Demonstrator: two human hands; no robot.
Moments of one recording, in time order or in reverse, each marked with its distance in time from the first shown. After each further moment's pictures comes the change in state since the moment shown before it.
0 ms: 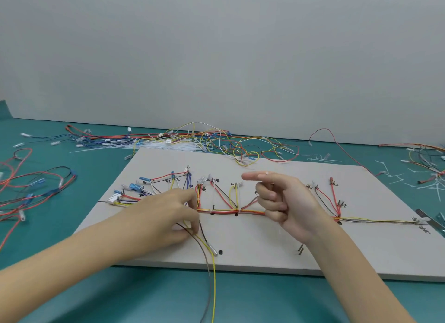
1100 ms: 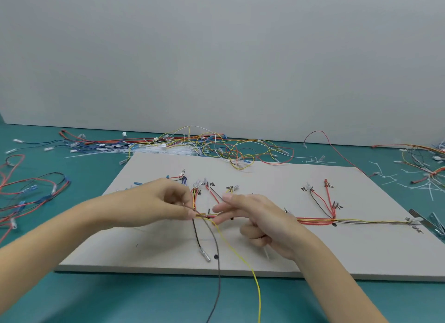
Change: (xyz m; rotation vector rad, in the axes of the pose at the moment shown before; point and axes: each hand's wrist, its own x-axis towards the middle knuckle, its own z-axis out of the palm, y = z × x) left_hand 0.023 -0.006 -0.033 -0.698 -0.240 -0.255; right_hand -0.010 0.014 0.022 -0.457 -0.121 0.136
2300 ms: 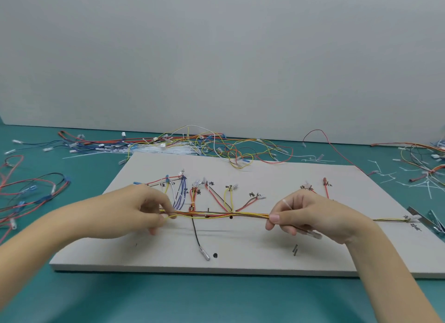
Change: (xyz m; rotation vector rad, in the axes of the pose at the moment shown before) left_hand -0.028 -0.015 -0.011 0.199 0.026 -0.165; right_hand -0.027 0.011 -0.081 -0.313 -0.139 -0.100
